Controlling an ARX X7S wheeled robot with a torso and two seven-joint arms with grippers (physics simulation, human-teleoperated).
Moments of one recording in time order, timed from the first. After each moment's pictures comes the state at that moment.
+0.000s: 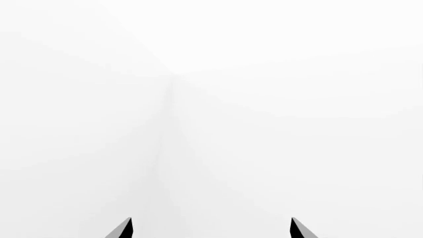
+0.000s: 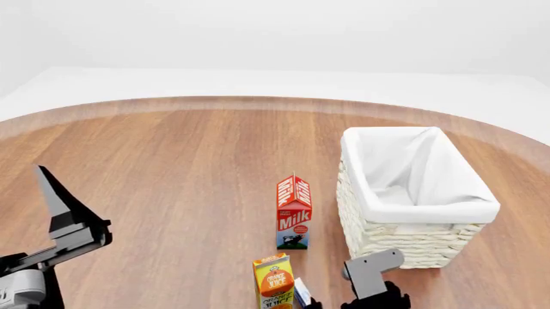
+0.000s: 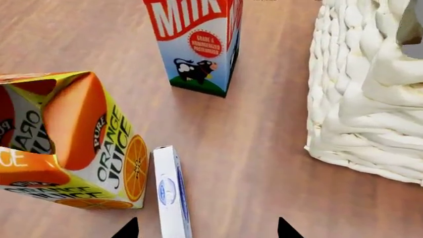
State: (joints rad) left arm 0.13 -0.30 -0.06 0.52 -0.13 0.28 -0.51; right arm 0.20 0.49 -0.40 -0.38 0.92 1.00 0.48
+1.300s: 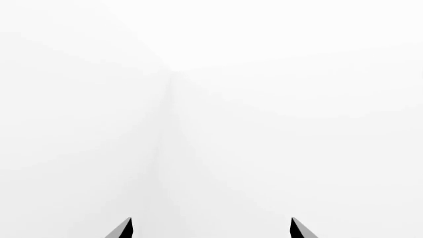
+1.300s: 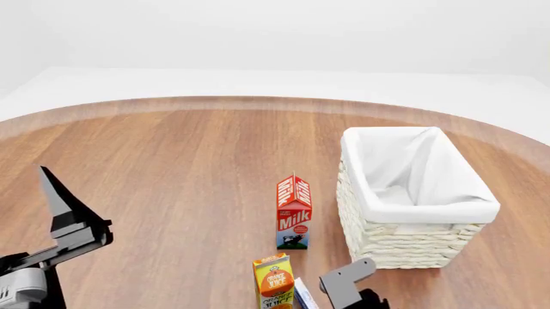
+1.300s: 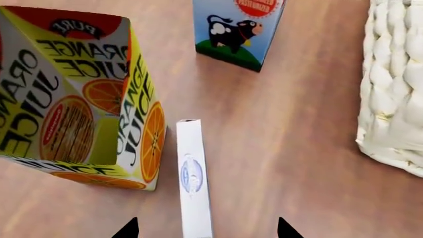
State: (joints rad) left arm 0.13 -0.32 -0.05 0.51 -0.14 0.28 -0.54; right arm 0.25 0.45 -0.58 -0.23 0.78 0.93 0.40
